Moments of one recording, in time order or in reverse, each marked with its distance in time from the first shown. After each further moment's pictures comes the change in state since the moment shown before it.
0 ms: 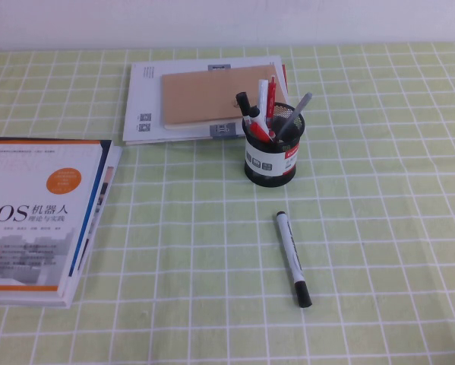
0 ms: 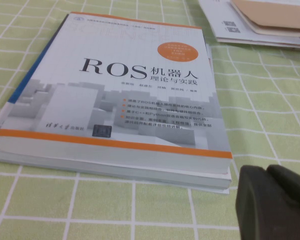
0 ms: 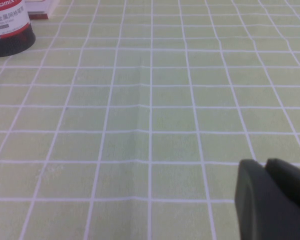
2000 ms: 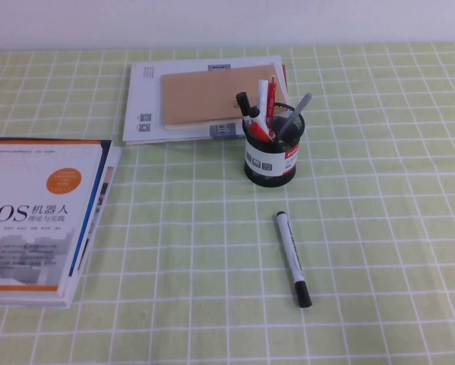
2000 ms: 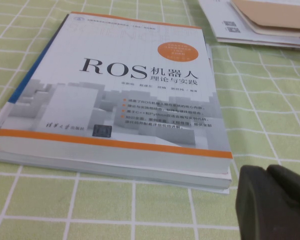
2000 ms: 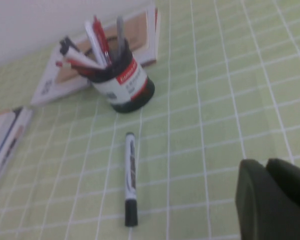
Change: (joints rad) right arm 0.000 0.297 -0.312 0.540 0.084 -0.068; left arm 0.000 0.000 0.000 0.000 0.000 0.000
